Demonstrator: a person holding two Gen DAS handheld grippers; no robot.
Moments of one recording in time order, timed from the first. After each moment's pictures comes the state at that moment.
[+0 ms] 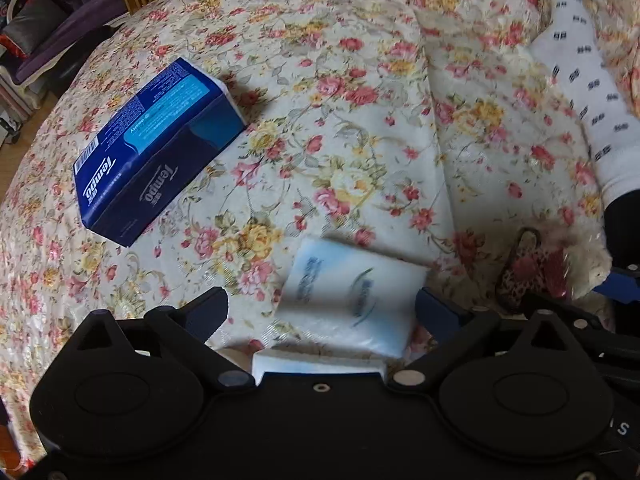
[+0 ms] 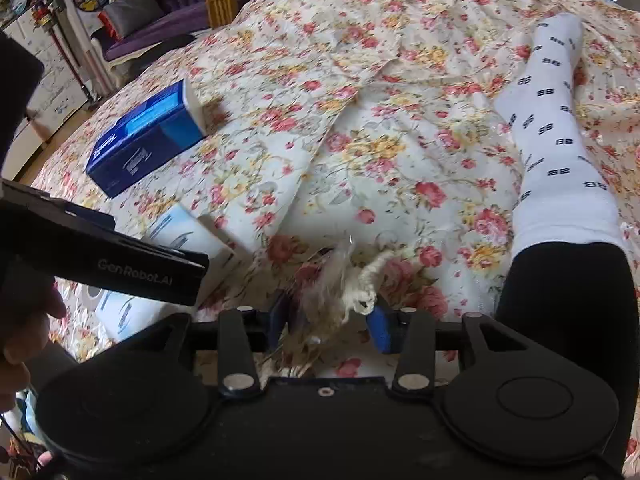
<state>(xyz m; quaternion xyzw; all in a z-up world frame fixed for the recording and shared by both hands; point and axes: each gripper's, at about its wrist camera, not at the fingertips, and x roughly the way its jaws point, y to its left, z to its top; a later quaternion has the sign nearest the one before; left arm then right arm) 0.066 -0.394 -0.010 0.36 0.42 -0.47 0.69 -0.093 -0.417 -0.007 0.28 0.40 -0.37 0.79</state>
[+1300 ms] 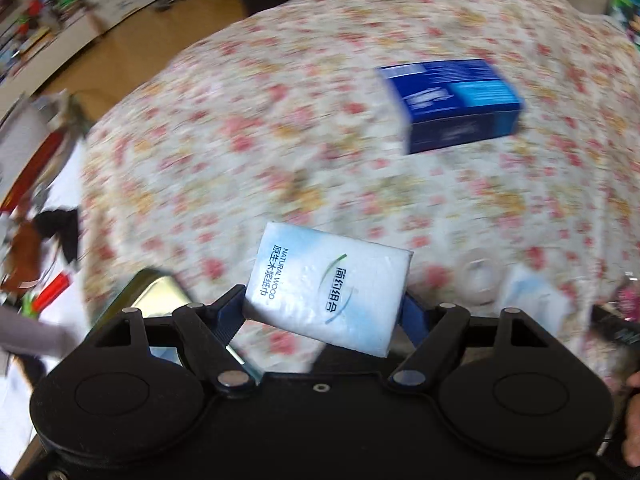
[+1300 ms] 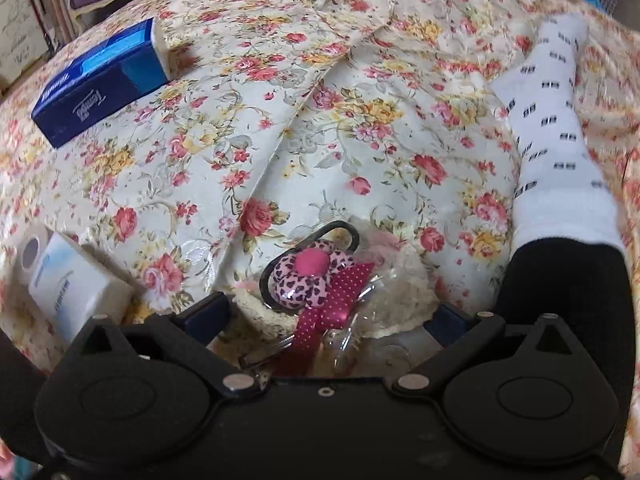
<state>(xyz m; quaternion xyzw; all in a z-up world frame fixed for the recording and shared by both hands) 0.185 -0.207 0.034 0.21 0.50 -0.28 0.80 -0.063 -0.421 -0.041 0.27 0.47 -0.40 0.74</state>
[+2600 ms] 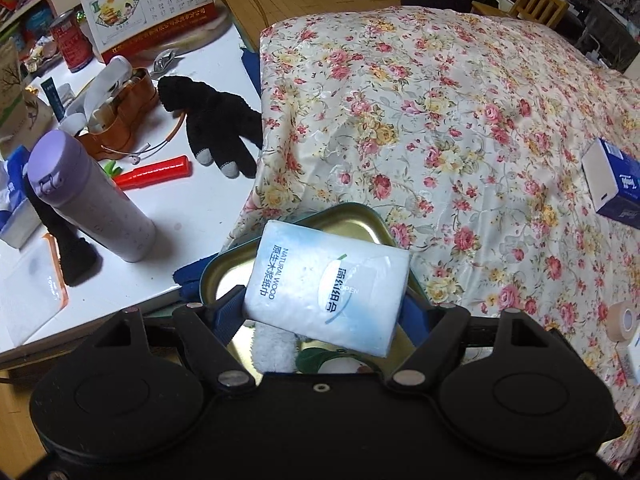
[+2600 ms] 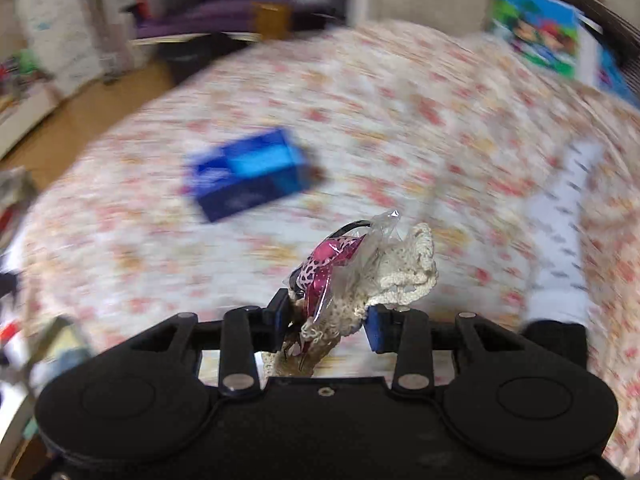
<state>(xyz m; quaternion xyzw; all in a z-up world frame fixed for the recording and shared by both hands) 0.285 -0.003 0.005 0.05 0.55 -0.16 0.82 0.013 -0.320 0.131 0.19 0.42 -0.31 0.83</state>
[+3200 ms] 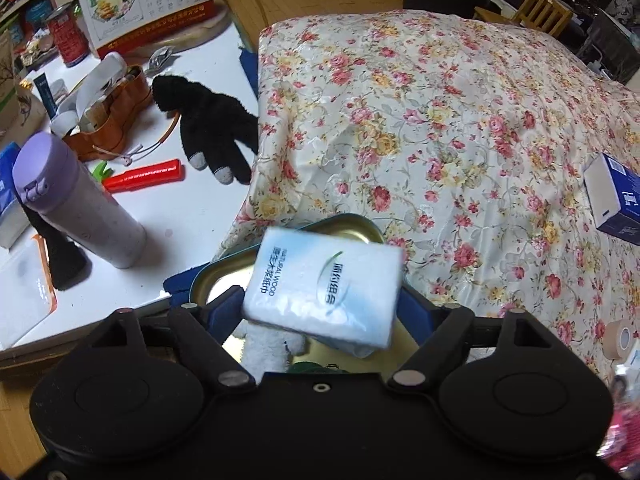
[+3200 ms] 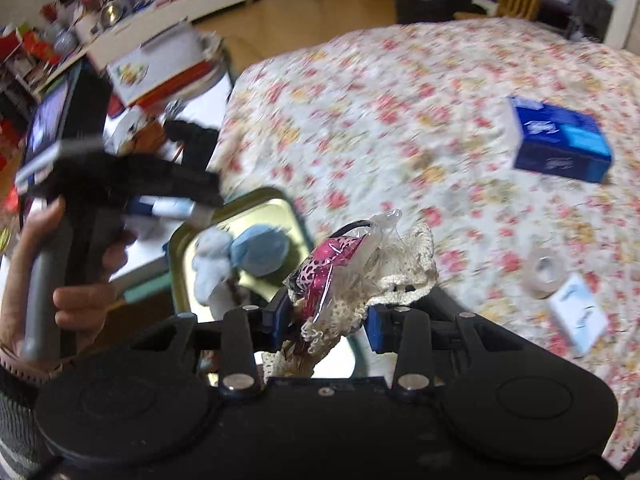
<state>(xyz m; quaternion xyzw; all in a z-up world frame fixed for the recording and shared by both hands) 0.296 -0.008 0.000 0.03 0.55 -0.16 0.82 0.112 -0.127 0.079 0.13 0.51 -0.06 0.85</state>
